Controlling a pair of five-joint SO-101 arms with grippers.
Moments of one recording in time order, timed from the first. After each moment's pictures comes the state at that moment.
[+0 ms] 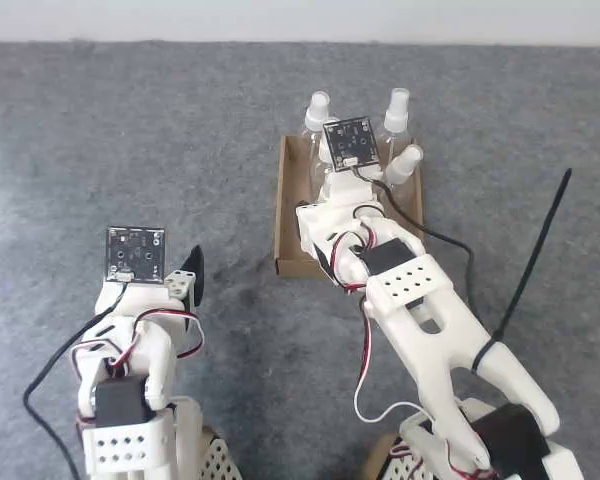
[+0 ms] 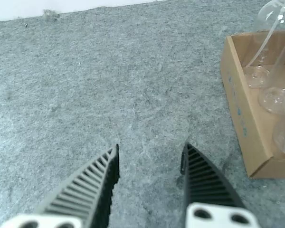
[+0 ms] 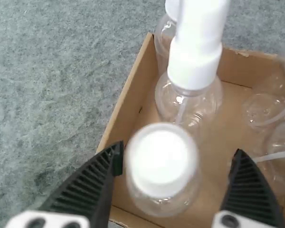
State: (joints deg) left arm -12.0 -91.4 81.1 58.2 -4.0; right arm -29.6 -18.7 43.1 26.4 -12.6
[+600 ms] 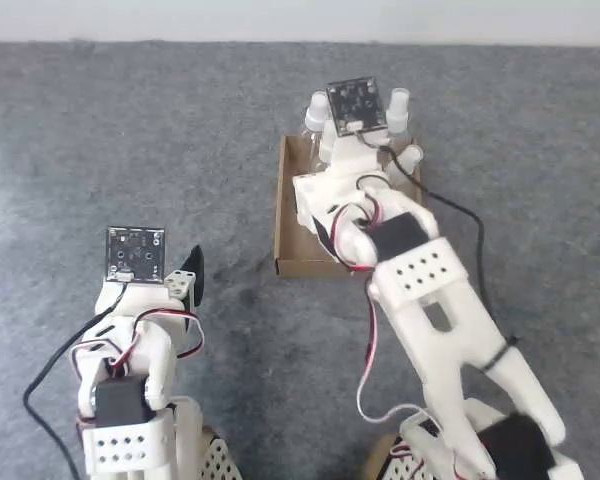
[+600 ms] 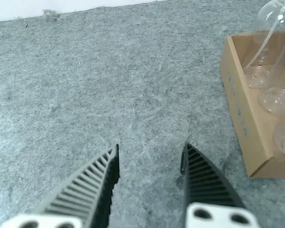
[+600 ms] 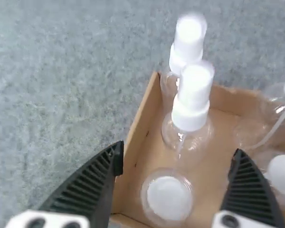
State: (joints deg) left arm -12.0 -91.4 81.1 58.2 -4.0; right arm -29.6 -23.0 26.6 43.3 -12.6
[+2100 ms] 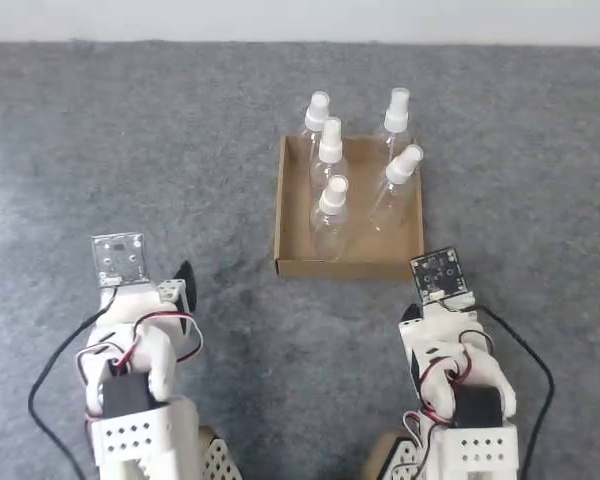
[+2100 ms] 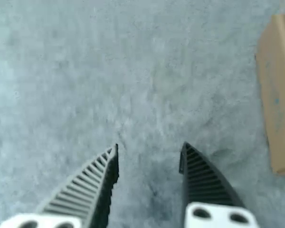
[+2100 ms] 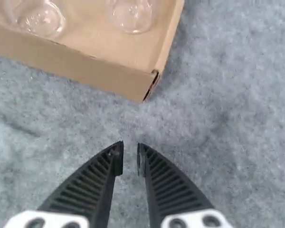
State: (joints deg) left arm -17.3 -91.4 92.9 53.1 1.8; right arm -5.1 -103.1 95.0 65.0 14.4
